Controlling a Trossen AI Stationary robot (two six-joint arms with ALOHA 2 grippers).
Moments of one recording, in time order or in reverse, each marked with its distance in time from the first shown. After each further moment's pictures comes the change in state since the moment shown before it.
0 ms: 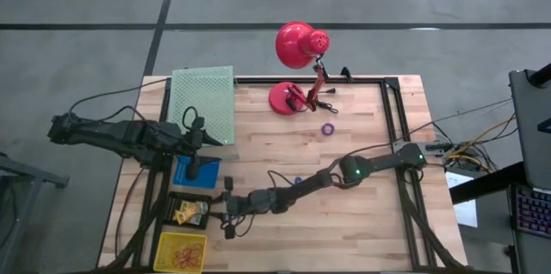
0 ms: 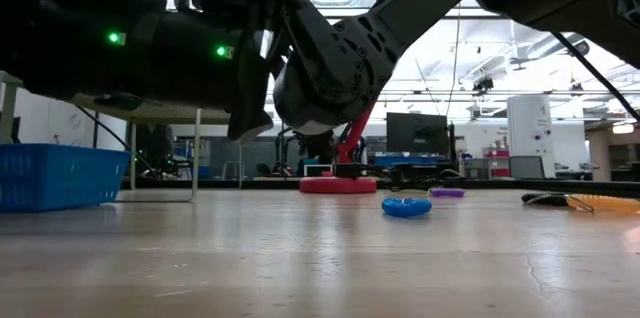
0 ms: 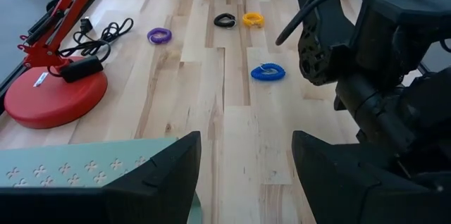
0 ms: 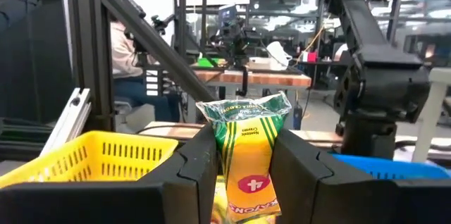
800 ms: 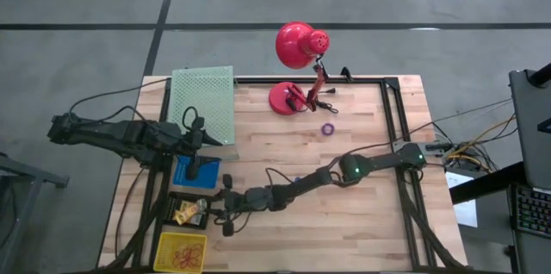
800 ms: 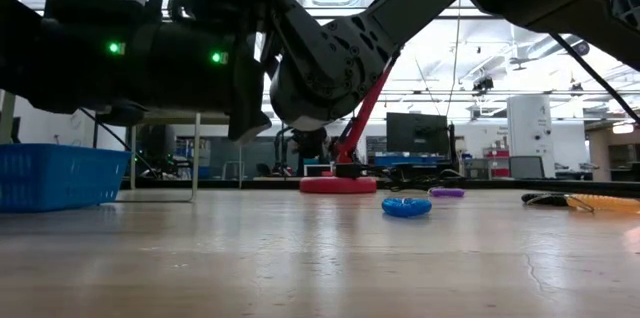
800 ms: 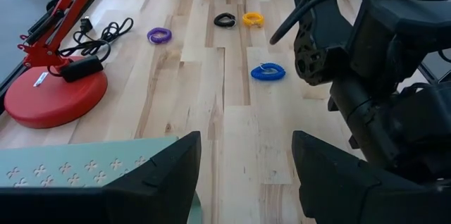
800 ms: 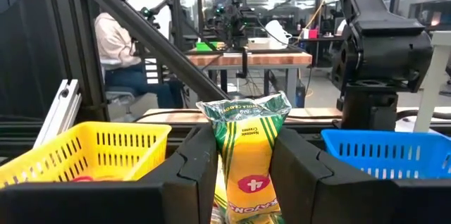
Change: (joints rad) left arm 0.000 0.000 0.000 -0.001 0.000 0.000; right arm -0.018 0.000 0.017 -0.086 -0.004 0.084
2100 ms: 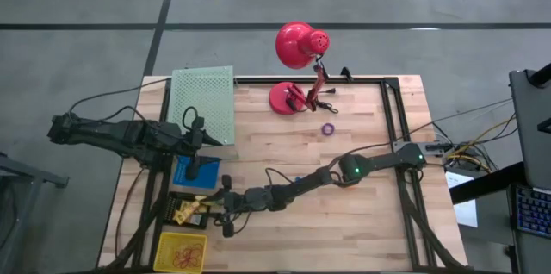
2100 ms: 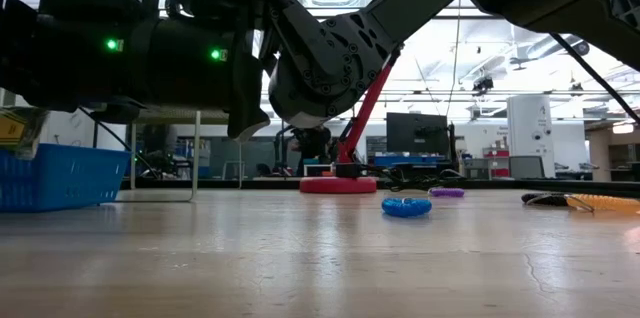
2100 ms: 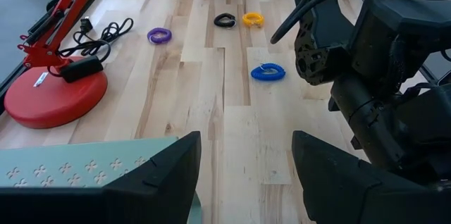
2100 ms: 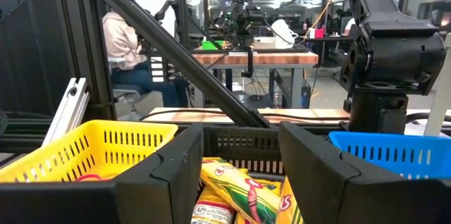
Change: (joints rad) left arm 0.000 0.000 0.000 0.000 0.000 0.000; right arm 0.001 0.000 0.010 -0.014 -0.023 -0.003
